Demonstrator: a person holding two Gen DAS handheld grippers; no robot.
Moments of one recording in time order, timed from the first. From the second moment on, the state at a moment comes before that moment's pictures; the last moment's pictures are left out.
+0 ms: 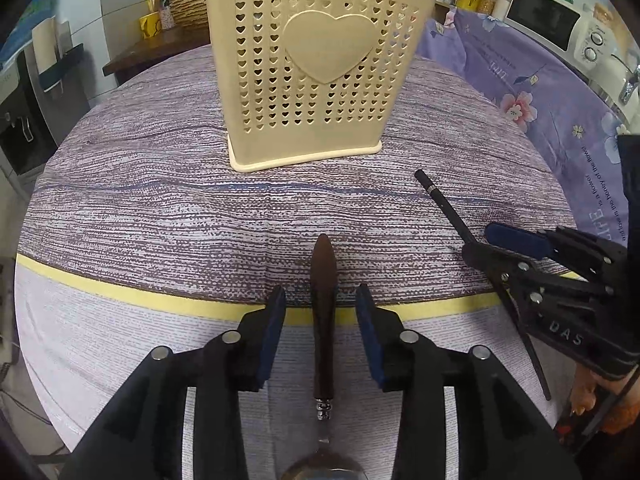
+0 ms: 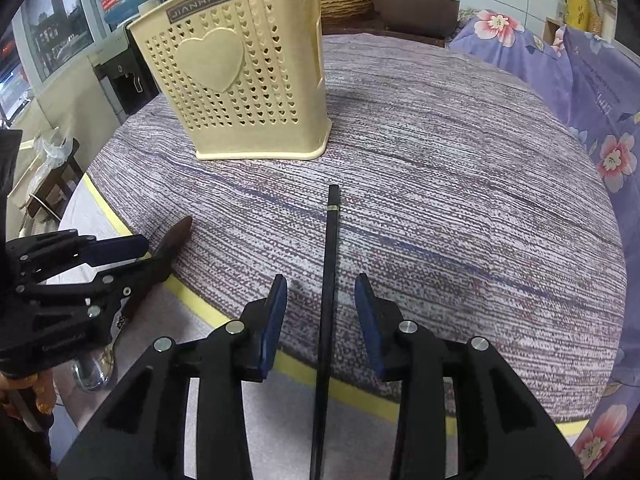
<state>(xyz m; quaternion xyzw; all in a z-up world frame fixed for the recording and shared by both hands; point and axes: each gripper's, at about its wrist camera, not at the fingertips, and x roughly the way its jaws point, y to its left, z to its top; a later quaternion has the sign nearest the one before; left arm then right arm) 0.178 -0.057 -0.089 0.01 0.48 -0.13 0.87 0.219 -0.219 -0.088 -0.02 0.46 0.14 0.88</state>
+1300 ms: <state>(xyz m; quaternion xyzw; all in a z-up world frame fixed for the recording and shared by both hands) 0.176 -0.037 -0.018 0.00 0.39 -0.14 0.91 0.205 -0.235 -0.003 0.03 0.36 0.15 0.92</state>
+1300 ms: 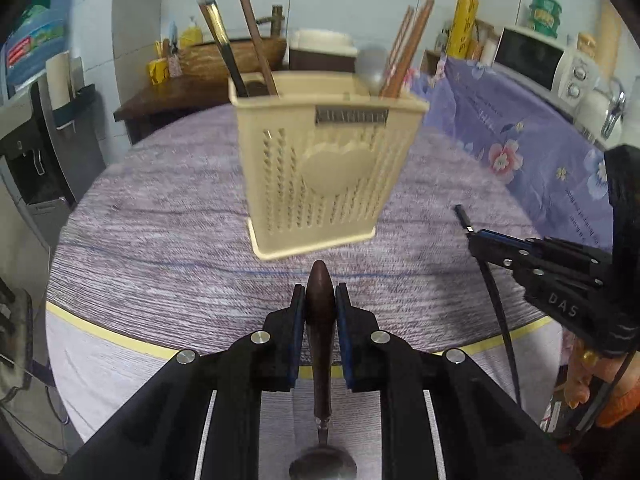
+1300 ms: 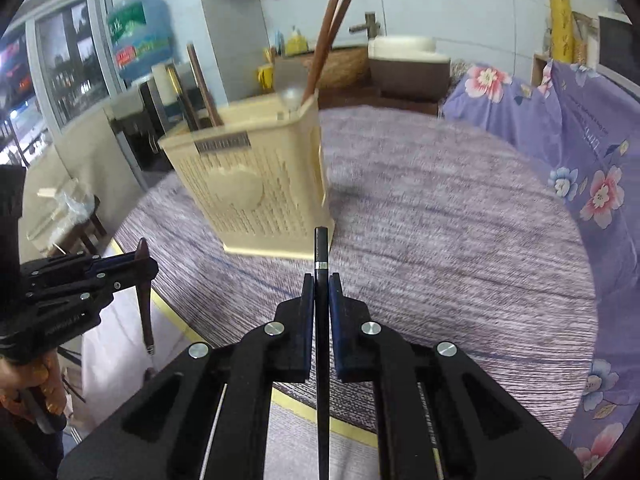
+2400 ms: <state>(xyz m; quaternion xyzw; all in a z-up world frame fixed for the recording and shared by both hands) 0.168 -0.018 0.048 -0.04 0.32 -0.16 0.93 0.168 -0.256 0.075 0.05 0.26 0.17 0.95</state>
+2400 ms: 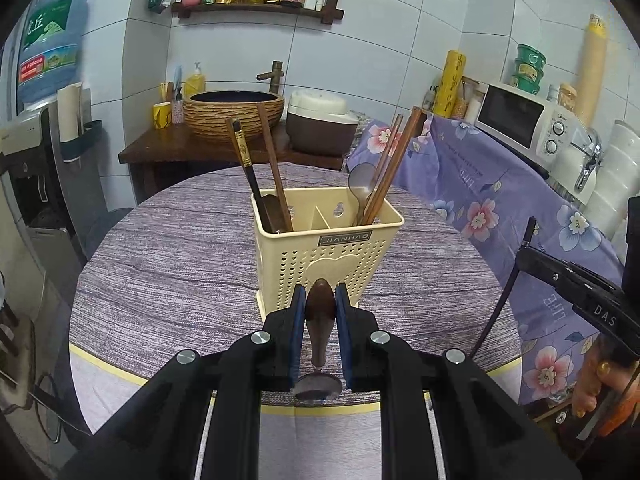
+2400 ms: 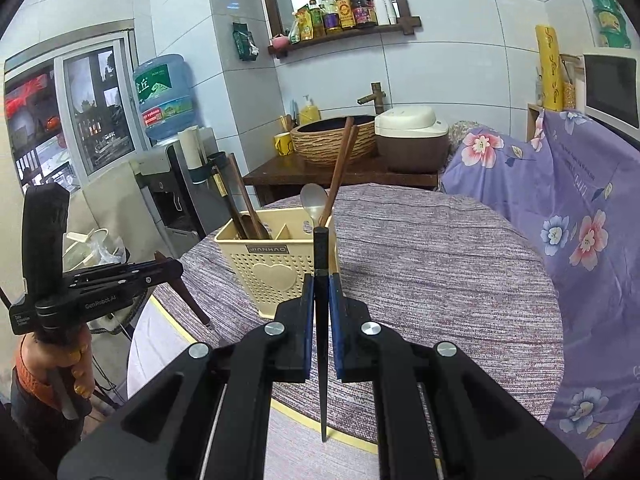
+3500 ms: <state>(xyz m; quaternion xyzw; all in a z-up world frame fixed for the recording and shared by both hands) 0.268 -0.024 0.093 -0.06 0.28 -0.13 0.95 0.280 -0.189 0.131 0.04 0.21 0.16 0.96</state>
